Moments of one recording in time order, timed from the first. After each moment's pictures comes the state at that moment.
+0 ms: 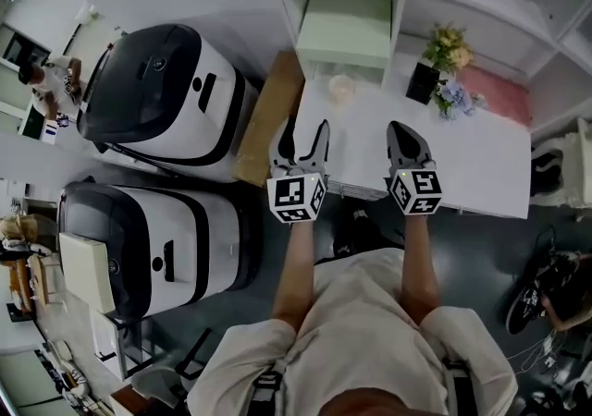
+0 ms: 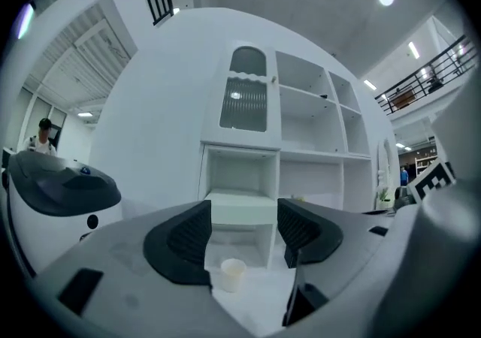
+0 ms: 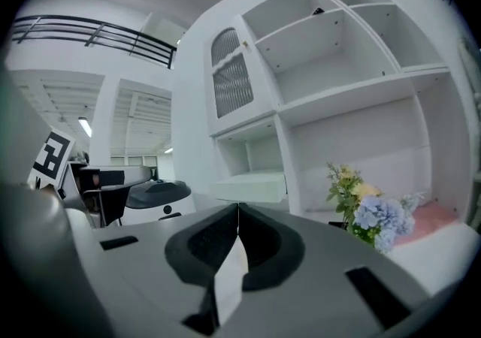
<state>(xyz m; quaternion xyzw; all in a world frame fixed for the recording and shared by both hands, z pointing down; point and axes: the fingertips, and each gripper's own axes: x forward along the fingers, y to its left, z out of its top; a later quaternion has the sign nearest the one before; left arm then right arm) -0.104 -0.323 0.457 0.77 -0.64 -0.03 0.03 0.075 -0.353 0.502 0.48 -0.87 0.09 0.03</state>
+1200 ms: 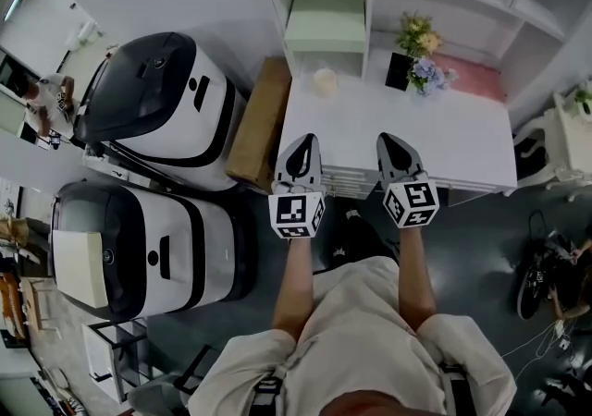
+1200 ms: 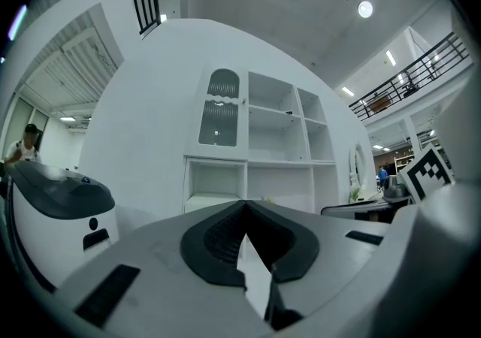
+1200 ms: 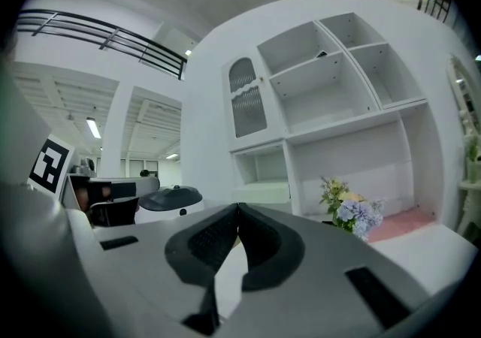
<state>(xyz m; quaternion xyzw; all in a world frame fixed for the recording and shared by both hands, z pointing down) -0.066 -0.195 0.447 0.81 -0.59 -0.03 -0.01 0.084 -0.216 0.476 0.49 -0.87 0.06 0.01</state>
